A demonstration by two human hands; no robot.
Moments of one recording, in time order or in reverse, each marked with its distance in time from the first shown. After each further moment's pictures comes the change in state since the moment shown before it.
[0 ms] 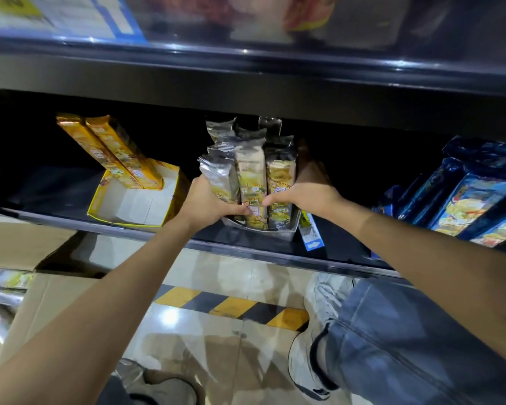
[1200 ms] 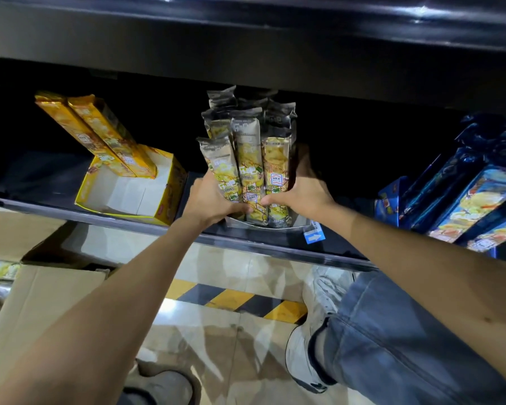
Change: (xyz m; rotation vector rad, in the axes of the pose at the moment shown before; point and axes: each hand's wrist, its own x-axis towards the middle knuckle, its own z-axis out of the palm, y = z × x) left_hand 0.003 -0.002 0.021 0.291 -0.030 -0.064; right_hand 0.004 0.023 0.026 -0.128 -0.010 0.114
